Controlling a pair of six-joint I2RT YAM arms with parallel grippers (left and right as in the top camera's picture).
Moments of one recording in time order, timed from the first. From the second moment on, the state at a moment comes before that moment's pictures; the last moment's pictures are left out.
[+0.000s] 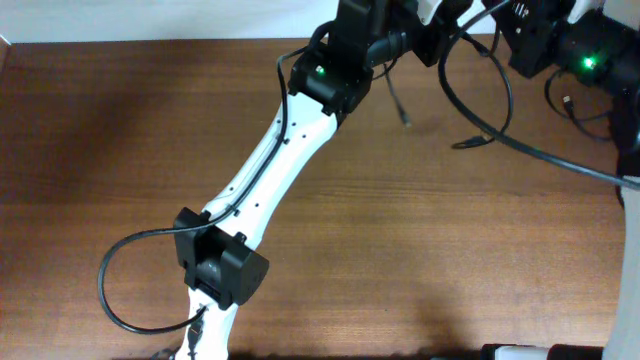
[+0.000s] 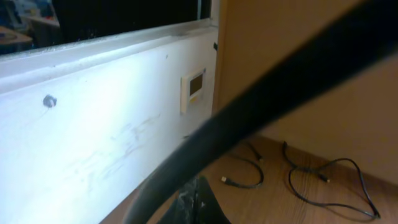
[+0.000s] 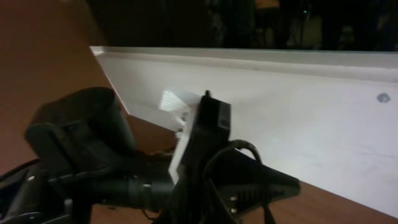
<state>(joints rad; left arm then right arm) -0.60 2.15 2.28 -0.22 0.44 0.01 -0.06 1.52 2.03 -0.75 -0.76 0.06</state>
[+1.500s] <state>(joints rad) -0.42 2.06 2.23 -0.61 0.28 0.09 -0.15 1.97 2.04 -1.05 -0.36 0.21</state>
